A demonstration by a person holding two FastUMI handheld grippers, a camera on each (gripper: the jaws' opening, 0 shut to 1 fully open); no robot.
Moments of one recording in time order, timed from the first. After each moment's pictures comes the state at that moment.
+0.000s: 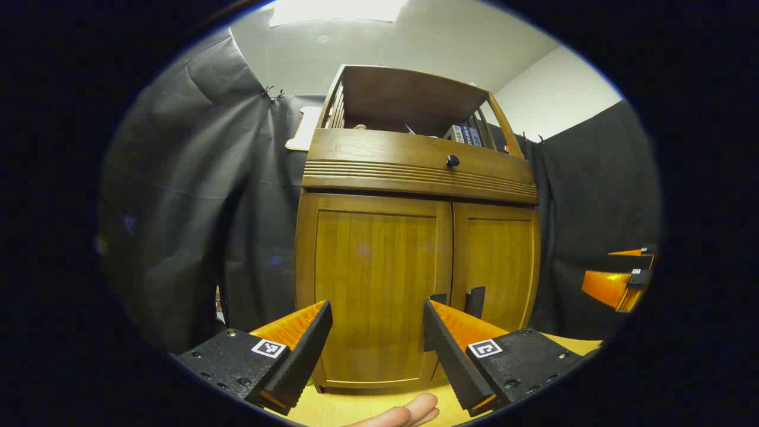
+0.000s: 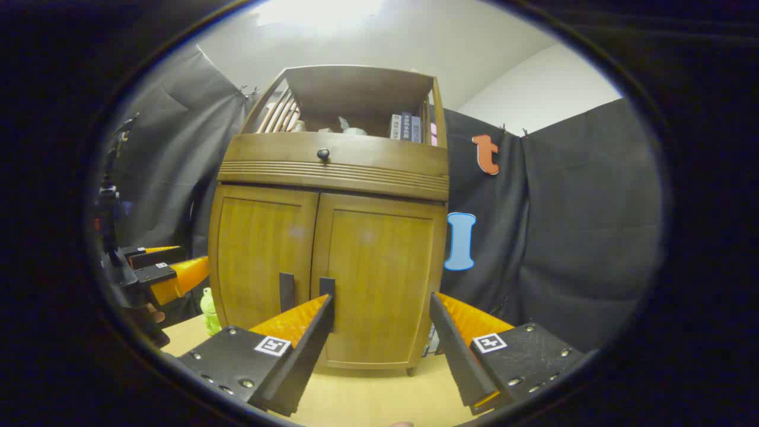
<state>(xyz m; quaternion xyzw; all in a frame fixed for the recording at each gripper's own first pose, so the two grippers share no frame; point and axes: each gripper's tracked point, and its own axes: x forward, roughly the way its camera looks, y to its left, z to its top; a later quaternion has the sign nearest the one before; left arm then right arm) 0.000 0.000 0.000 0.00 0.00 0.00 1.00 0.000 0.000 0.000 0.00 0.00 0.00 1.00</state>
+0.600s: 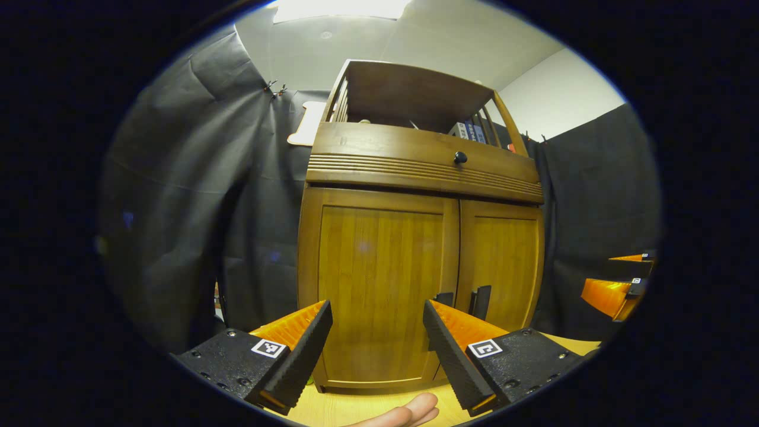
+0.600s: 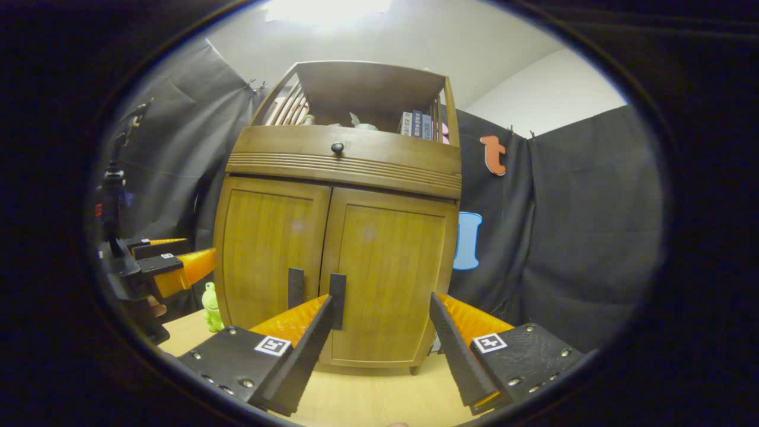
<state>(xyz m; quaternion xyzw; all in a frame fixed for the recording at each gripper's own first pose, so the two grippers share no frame) 0.008 0.011 -0.005 -0.01 0.01 0.00 1.00 -0.001 0.009 -0.003 -0.01 0.00 0.00 1.00</state>
